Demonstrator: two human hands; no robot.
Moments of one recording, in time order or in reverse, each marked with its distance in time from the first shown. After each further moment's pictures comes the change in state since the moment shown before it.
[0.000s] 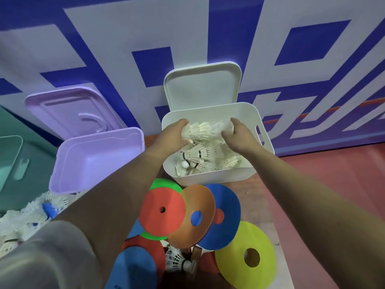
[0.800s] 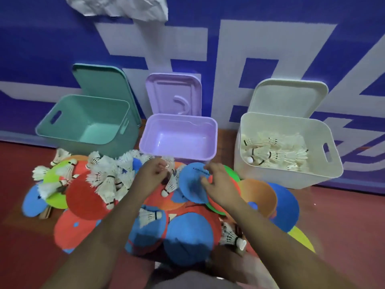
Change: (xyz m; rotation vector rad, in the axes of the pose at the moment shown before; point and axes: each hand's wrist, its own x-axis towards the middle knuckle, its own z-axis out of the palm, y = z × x) left_hand -0.298 -0.188 -0.078 -0.404 0.321 -0.417; right_hand -0.187 -0.123 0.209 -0.049 -0.241 -0.456
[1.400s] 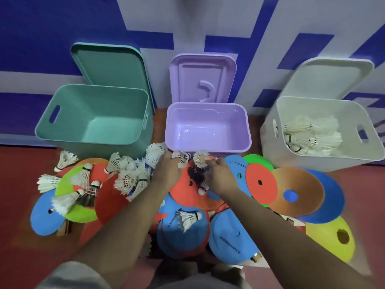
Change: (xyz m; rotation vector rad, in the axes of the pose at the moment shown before) left_hand 0.078 -0.105 -0.031 0.512 -0.195 0.141; right_hand 0.069 -0.055 0.137 -0.279 -0.064 0.307
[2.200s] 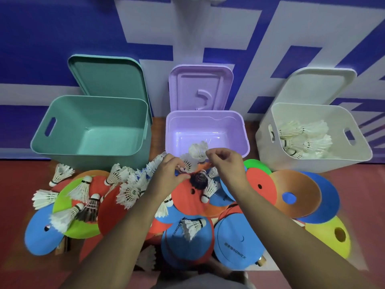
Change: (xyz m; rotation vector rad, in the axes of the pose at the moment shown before) left_hand -0.011 -0.005 -0.035 -0.425 0.111 0.227; right_hand -0.017 -0.060 -0.067 0.942 0.280 0.125
